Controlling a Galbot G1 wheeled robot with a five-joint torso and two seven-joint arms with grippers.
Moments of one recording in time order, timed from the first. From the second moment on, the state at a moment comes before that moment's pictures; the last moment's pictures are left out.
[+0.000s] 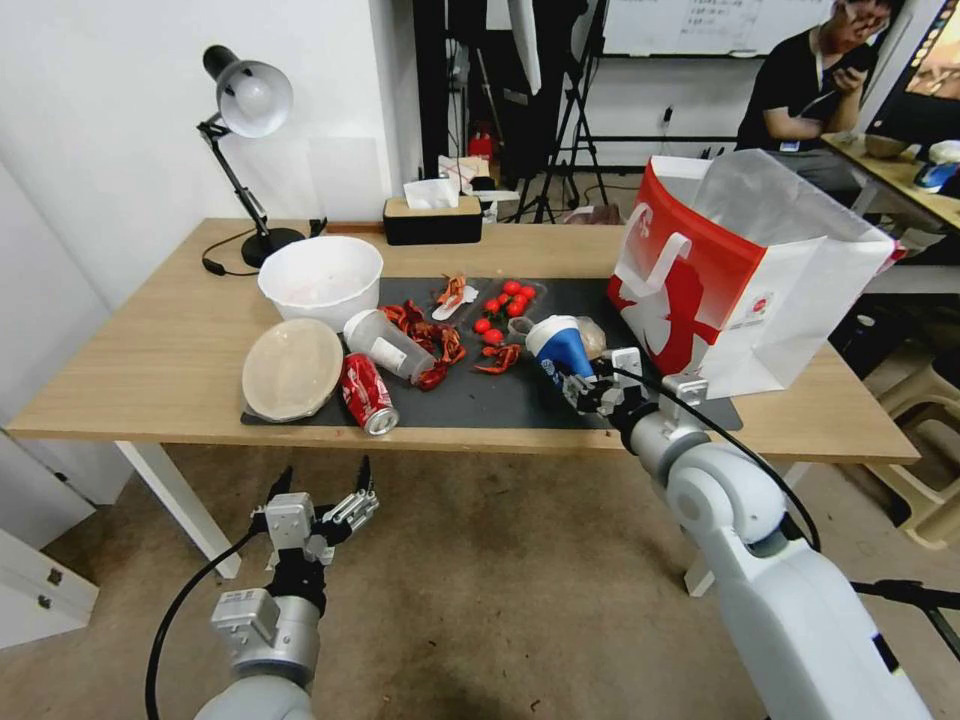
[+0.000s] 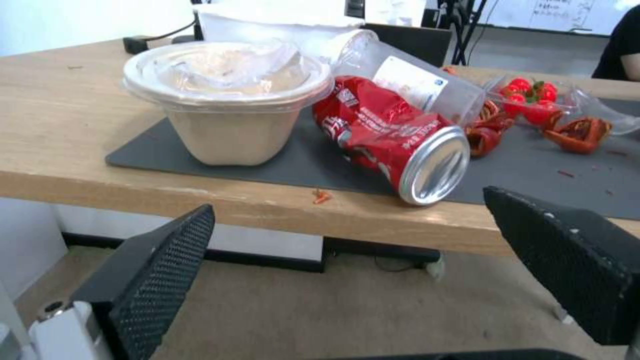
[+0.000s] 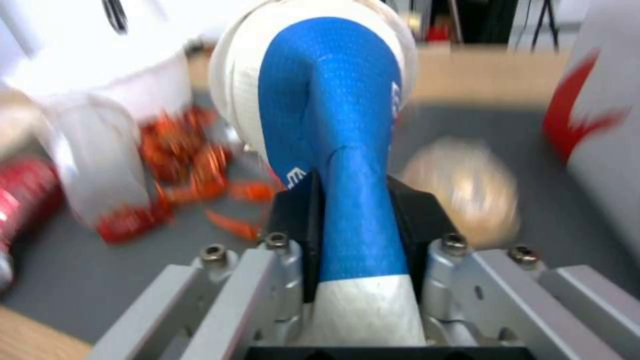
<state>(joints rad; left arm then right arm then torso) 1.76 -1.35 -0.41 -2.23 -0.28 0.01 -0.27 -1.09 1.16 0.35 2.12 0.56 -0.63 0.08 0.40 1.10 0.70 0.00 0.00</state>
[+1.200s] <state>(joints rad) 1.78 -1.36 -0.41 -2.26 -0.27 -0.02 -0.24 -0.56 0.92 0.48 1.96 1.12 -0.73 0.66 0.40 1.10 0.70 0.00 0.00</state>
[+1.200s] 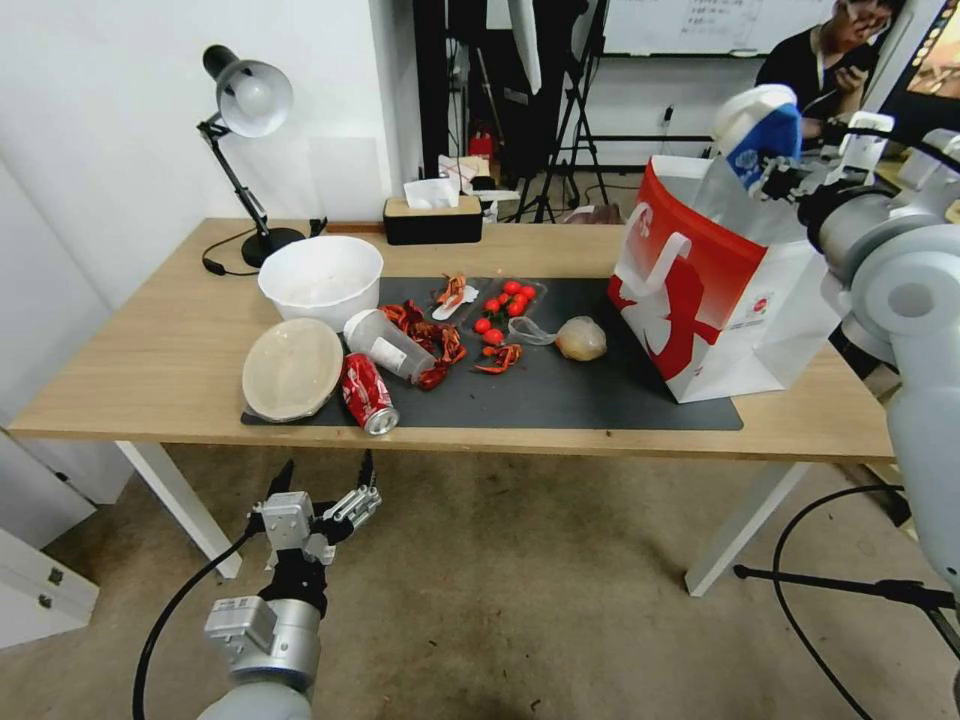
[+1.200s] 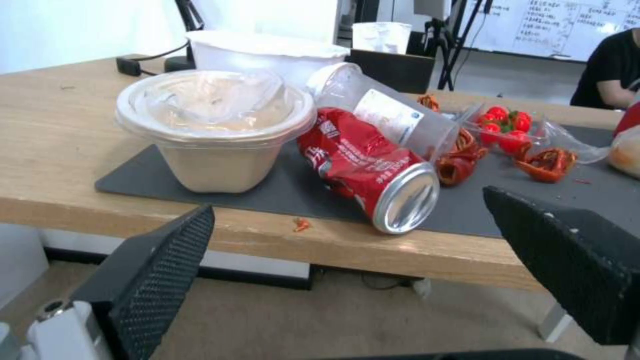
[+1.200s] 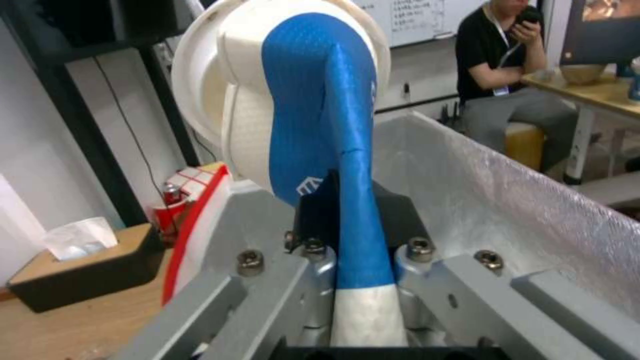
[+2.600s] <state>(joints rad) 1.78 -1.34 -0.41 -2.26 -0.27 -0.03 -0.21 -1.05 0.88 0.54 2.22 0.79 -0.33 0.11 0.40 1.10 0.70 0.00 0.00</state>
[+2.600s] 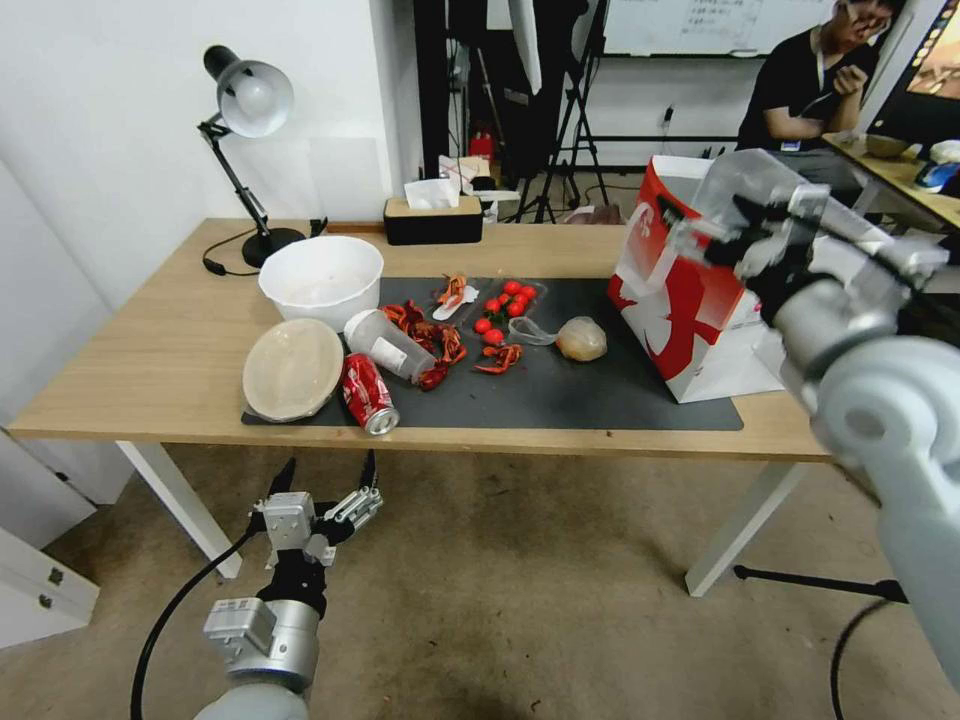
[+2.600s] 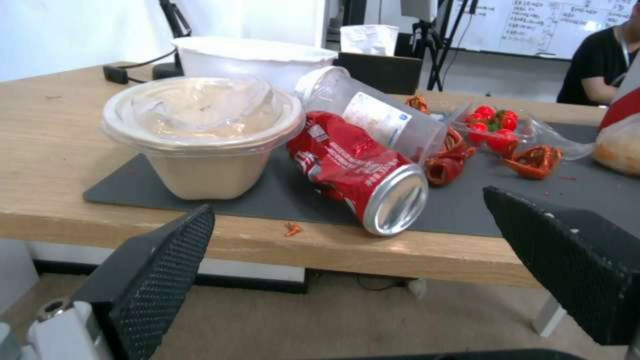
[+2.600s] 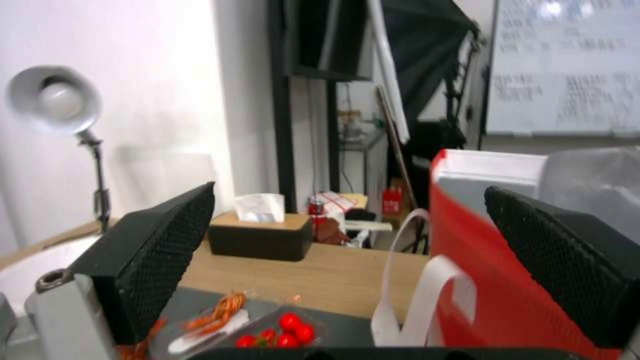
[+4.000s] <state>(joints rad) 1.79 -1.34 -0.41 -2.22 -0.28 -0.06 -0.17 -1.74 1.18 0.57 2.03 0.49 0.38 -0.15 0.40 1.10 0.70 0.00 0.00</state>
